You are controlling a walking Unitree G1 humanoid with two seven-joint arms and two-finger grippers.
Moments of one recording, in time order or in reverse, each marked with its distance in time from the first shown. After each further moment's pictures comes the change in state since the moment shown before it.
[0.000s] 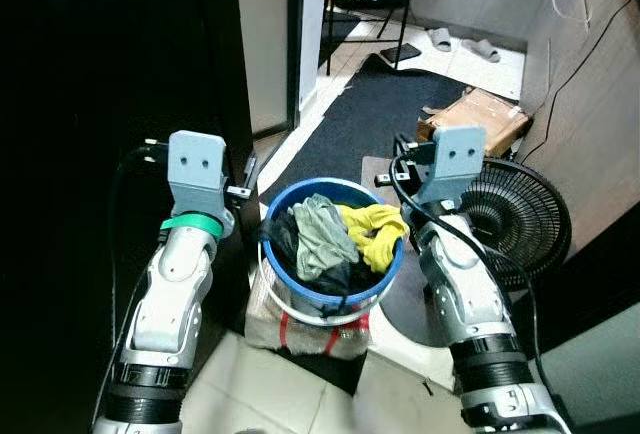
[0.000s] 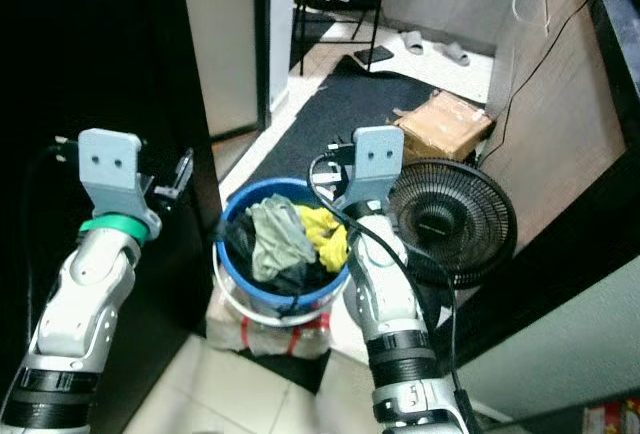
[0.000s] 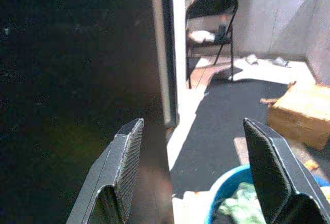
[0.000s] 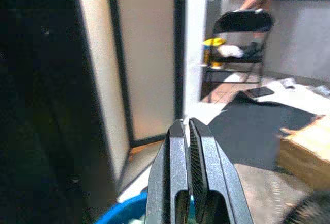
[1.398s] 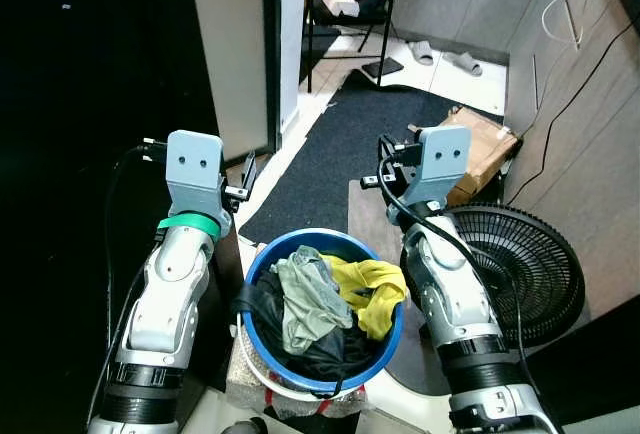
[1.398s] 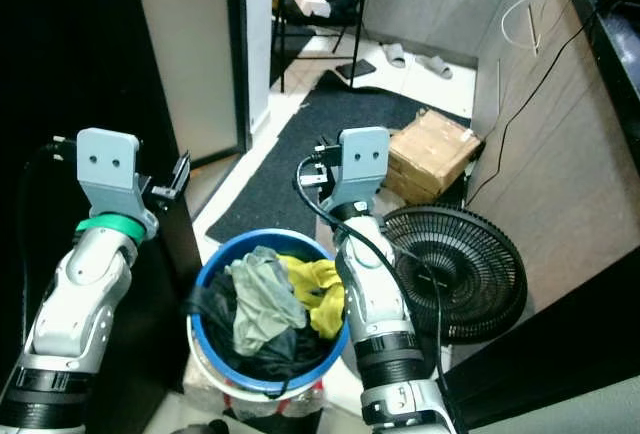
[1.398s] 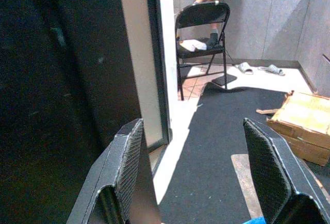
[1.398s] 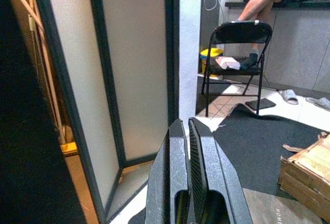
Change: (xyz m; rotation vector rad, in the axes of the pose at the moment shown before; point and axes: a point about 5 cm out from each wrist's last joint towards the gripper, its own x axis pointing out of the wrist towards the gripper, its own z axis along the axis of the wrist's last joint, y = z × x) left arm -0.001 -0.005 -0.002 -0.012 0.009 -0.014; right arm 0.000 0.001 0.000 0.004 0.000 0.008
